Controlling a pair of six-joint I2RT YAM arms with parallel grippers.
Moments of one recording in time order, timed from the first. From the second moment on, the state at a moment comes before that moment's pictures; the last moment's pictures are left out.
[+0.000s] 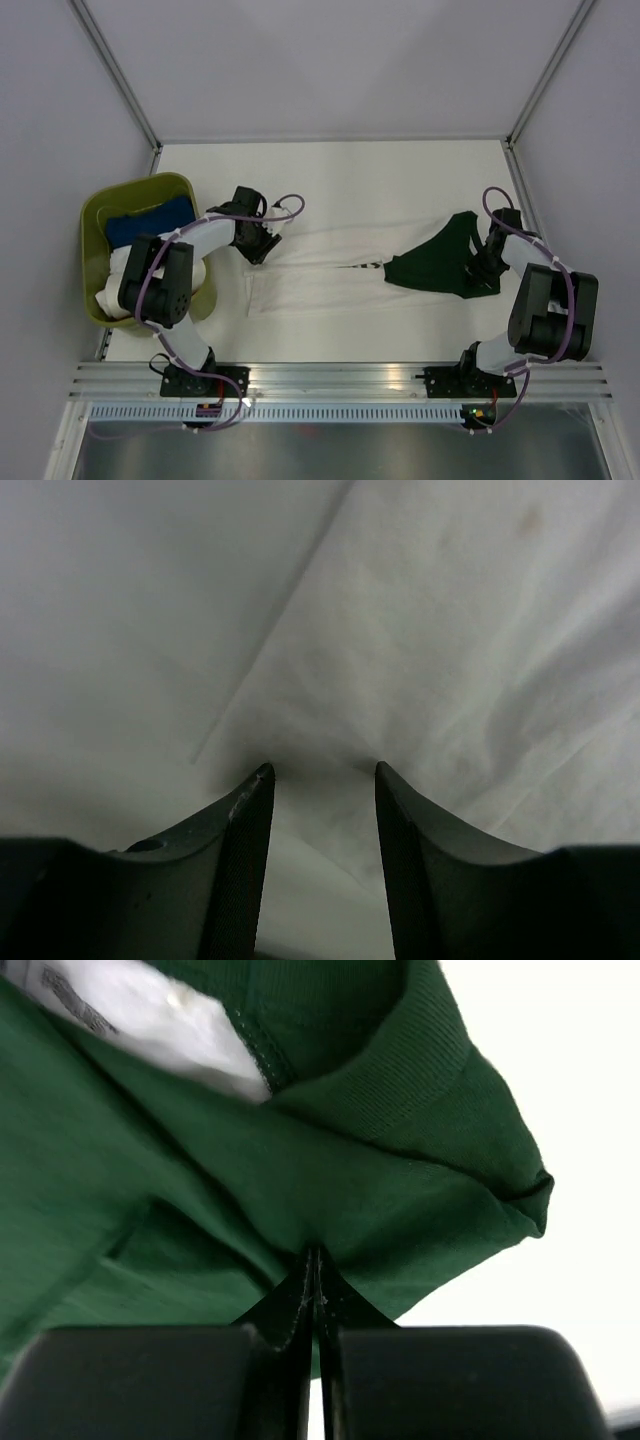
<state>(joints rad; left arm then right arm) -0.28 1.73 1.08 -0.51 0.13 0.57 -0.24 1.49 0.78 -0.63 0.04 0.59</state>
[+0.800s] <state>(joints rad) -0.53 1.04 0.68 -0.62 0.51 0.82 -0.01 2.36 2.05 -0.62 0.03 0.59</state>
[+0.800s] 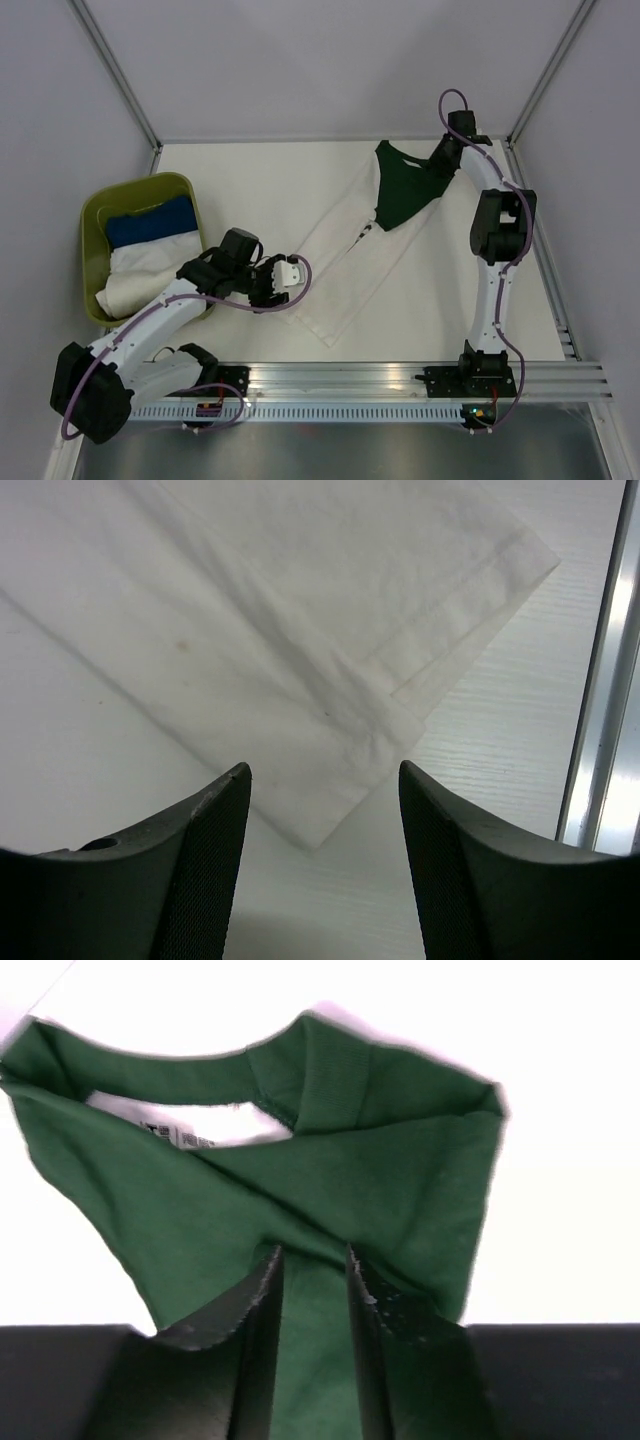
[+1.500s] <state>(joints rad) -0.38 1.24 0.53 -0.38 0.37 0.93 -0.14 2.37 1.90 -0.47 -0.12 0.70</state>
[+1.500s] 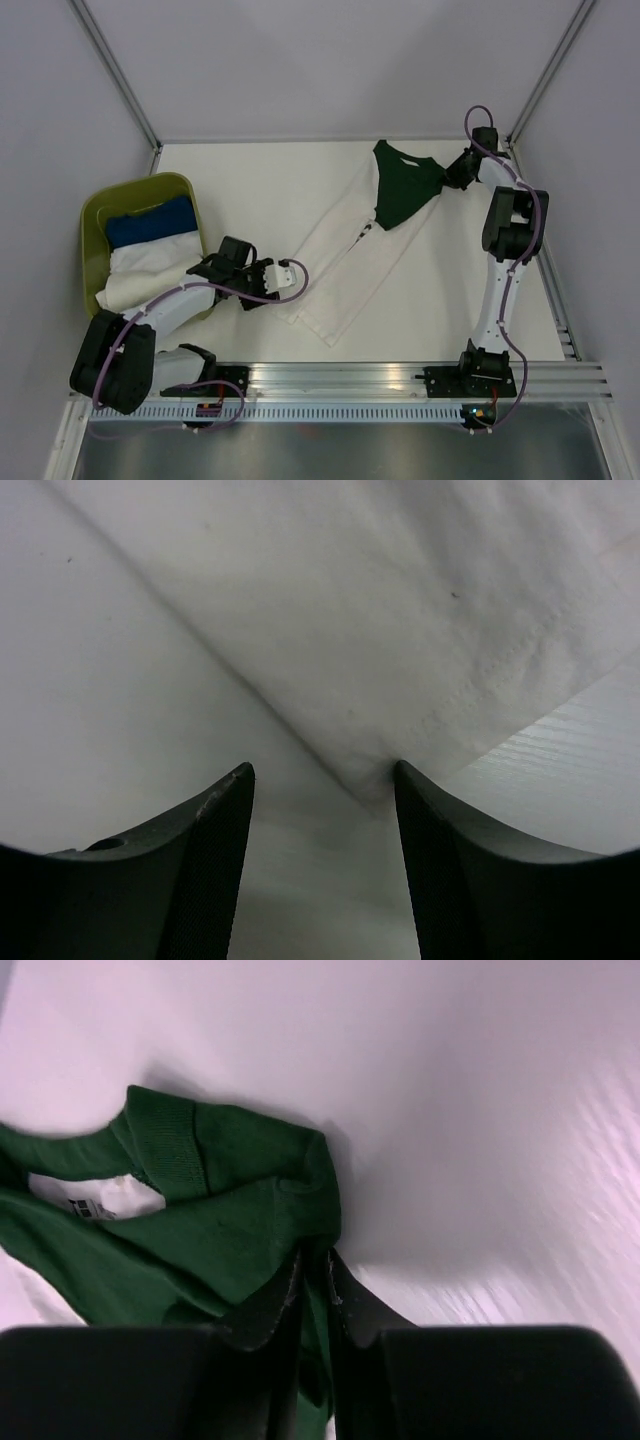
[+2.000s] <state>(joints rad) -0.62 1.12 0.46 -0.40 0.48 1.07 0.06 2.66 2.29 -0.35 -0.16 0.92</state>
